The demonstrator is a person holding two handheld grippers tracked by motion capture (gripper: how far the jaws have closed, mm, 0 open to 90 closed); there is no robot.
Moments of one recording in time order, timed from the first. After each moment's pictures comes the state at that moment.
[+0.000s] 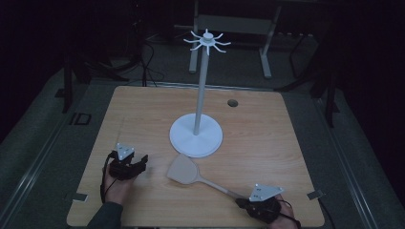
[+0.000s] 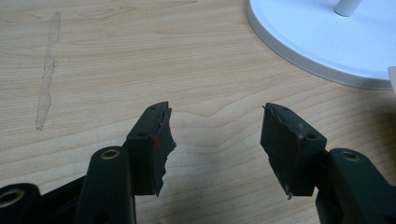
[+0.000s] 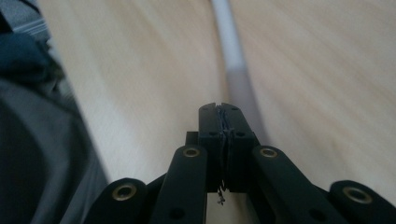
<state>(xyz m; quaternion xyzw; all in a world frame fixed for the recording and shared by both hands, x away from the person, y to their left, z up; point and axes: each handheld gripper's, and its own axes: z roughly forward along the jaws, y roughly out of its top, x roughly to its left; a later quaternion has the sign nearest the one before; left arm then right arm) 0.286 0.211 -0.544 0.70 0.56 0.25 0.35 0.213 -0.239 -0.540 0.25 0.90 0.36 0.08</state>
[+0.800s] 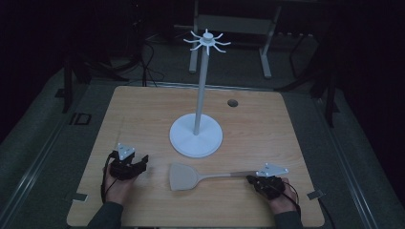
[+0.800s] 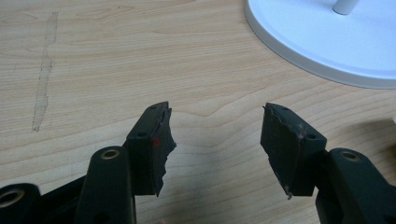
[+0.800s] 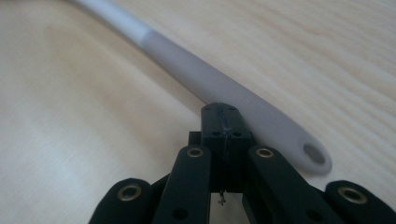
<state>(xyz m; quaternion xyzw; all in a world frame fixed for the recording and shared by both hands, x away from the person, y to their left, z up) 0.287 0.209 -0.544 0.71 0.56 0.25 0.35 0.276 -0.263 -0.555 0.36 0.85 0.34 0.16</state>
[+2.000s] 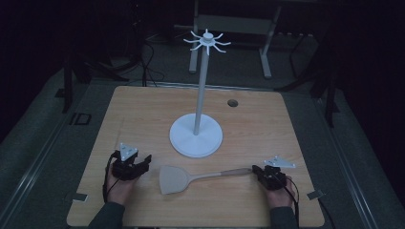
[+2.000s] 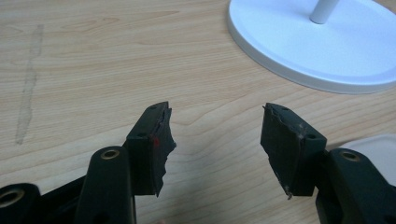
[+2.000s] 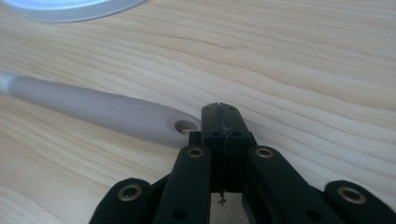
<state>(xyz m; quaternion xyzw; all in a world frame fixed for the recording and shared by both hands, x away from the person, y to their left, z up) 0.284 0.201 -0.538 0.71 0.54 0.25 0.37 0.297 -0.270 -0.562 0.49 0.77 0.37 0.19</state>
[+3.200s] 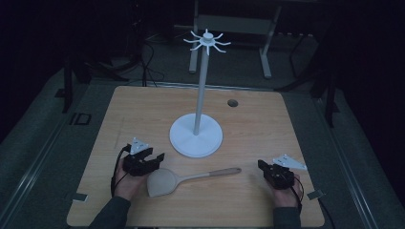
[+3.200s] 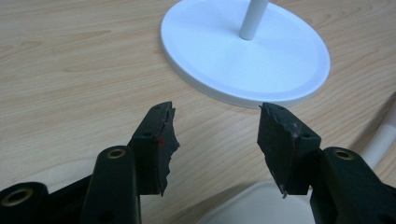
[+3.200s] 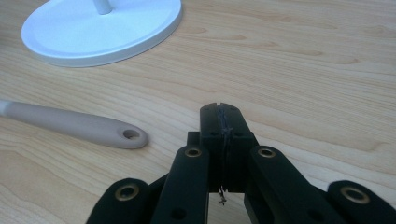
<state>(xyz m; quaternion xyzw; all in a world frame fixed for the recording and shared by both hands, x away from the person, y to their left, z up) 0.295 0.171 -0.515 0.75 0.49 0.19 0.40 0.288 -0.285 -0.535 0.47 0.75 0.41 0.23</state>
